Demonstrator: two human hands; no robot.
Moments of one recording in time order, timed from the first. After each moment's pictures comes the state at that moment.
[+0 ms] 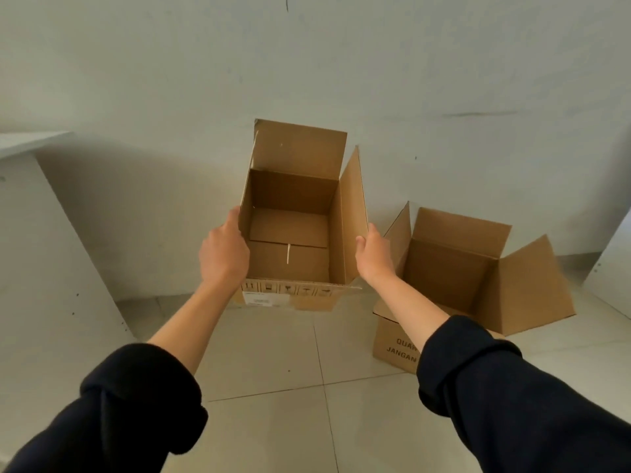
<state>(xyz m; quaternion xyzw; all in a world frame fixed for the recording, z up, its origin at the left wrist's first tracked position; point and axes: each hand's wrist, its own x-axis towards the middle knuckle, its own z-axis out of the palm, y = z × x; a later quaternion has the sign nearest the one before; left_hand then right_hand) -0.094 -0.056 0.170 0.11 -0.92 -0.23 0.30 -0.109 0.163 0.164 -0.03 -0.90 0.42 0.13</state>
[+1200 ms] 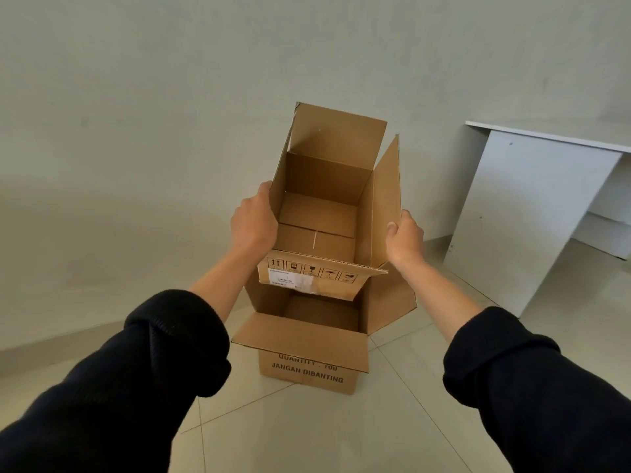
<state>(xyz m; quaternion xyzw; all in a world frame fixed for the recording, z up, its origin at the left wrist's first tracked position) -0.212 0.250 0.192 -0.08 -0.91 -0.30 0.26 -0.143 0.466 0.183 -0.24 -0.86 0.36 0.26</state>
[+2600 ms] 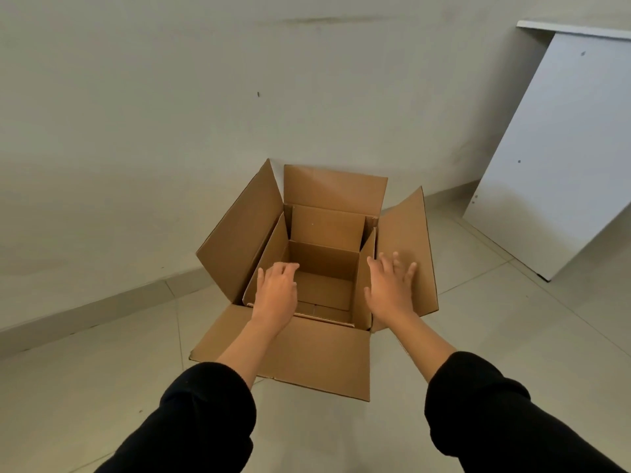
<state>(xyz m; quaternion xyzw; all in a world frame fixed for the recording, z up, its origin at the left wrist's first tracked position) -0.273 0.318 -0.018 -0.16 -0.97 -0.19 0.01 -0.228 0.520 -0.014 -0.14 -0.99 0.06 0.03</state>
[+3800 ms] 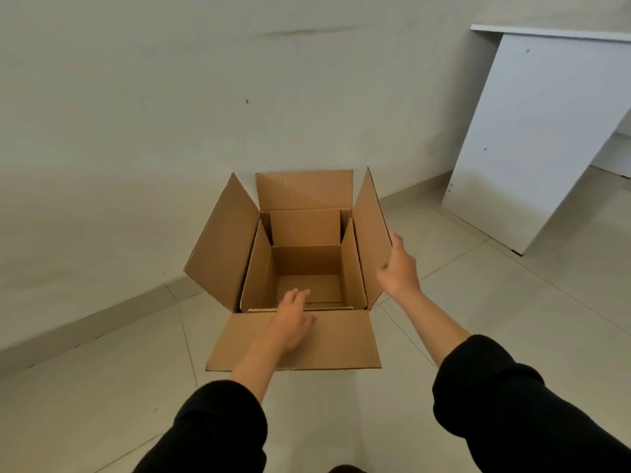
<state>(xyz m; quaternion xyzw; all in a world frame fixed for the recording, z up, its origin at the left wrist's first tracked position) -0.202 0.298 -0.028 -0.19 -0.93 -0.26 -0.19 -0.180 0.509 0.020 -0.28 -0.87 0.38 0.13</state>
